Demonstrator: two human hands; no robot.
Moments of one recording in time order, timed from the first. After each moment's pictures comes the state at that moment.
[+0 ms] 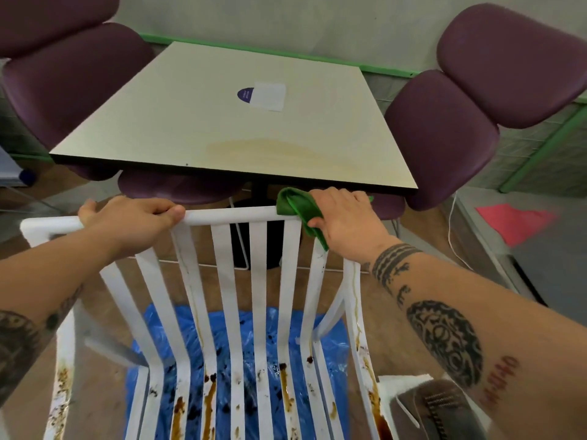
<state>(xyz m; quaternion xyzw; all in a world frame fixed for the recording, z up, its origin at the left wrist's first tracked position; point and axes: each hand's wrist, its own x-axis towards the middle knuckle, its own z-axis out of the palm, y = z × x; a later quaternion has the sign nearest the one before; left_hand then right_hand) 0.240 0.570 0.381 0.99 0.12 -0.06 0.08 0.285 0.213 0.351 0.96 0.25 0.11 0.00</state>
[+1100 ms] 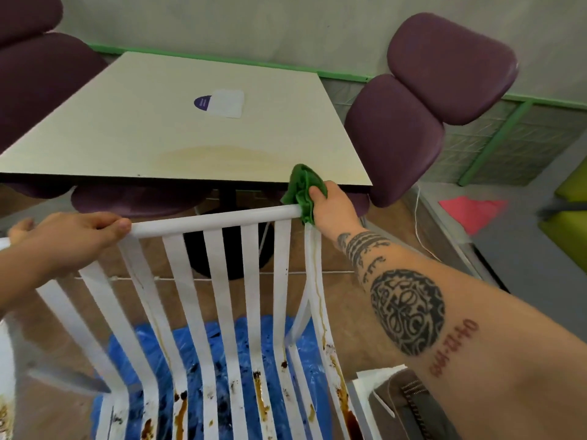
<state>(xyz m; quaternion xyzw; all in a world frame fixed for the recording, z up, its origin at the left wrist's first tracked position) 0.270 0.623 0.322 0.97 0.12 -0.03 0.20 0.289 0.184 0.365 0.89 -0.08 0.03 -0.45</state>
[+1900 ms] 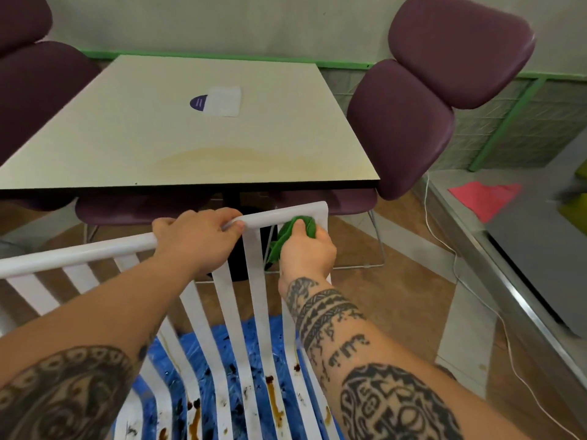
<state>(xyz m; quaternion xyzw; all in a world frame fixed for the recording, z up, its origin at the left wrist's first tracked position) 0.262 0.419 0.369 1.00 -0.03 -0.02 0.07 0.234 0.272 0.341 0.57 -0.37 0.12 -0.73</state>
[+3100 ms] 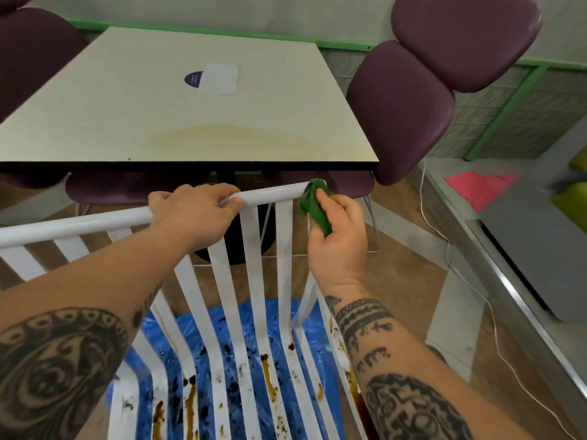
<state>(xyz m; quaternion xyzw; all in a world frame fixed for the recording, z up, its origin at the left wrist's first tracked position) 0.259 0.419 0.374 1.00 -0.03 -0.03 0.09 0.204 0.210 0.311 0.85 -0.03 0.33 -0.40</state>
